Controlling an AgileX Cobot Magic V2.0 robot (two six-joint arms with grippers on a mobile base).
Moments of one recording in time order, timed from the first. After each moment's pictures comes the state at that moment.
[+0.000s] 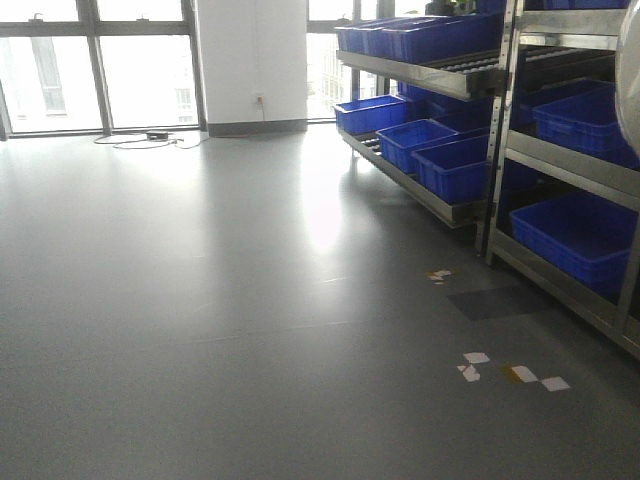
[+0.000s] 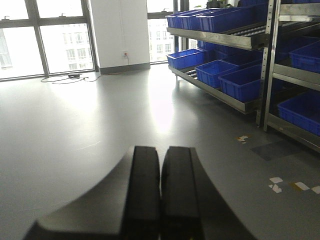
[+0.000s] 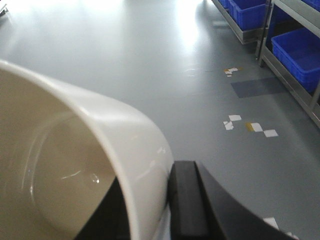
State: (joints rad) left arm -0.16 -0.01 0.01 -0.07 0.08 0.10; right arm 0.21 0.35 -0.53 -0.06 0.57 0.20
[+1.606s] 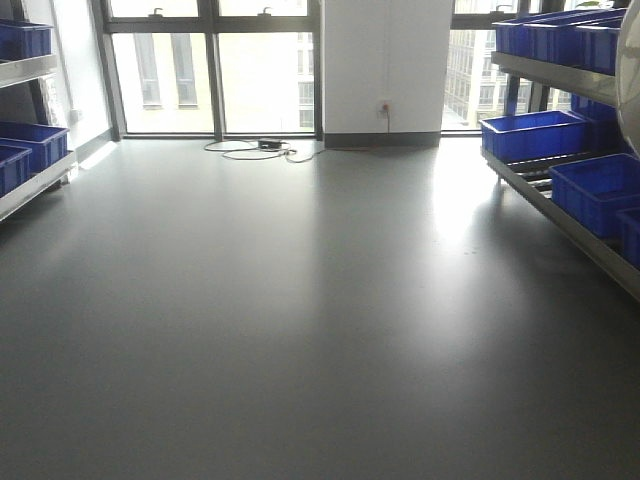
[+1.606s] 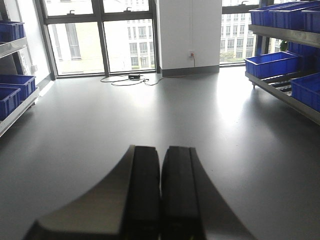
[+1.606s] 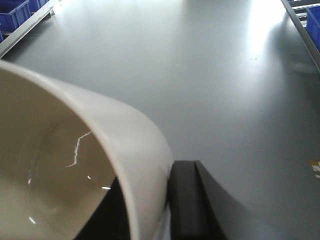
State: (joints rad) left arm -0.16 -0.01 0.01 -0.07 0.08 0.10; right arm 0.21 0.35 -0.53 -0.06 0.57 0.20
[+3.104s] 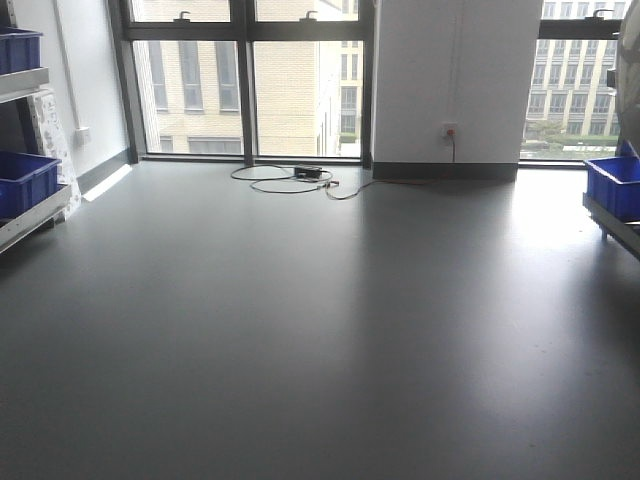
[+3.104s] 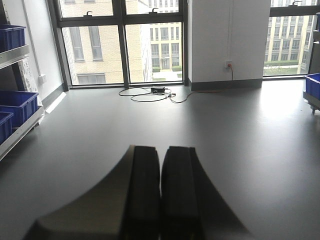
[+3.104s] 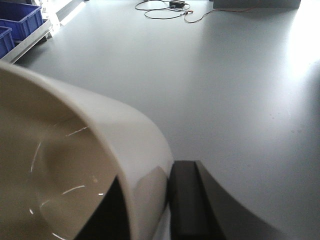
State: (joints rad) left arm -0.16 -0.01 0.01 -0.07 0.08 0.10; right arm 0.21 0.35 -0.53 -0.06 0.57 0.20
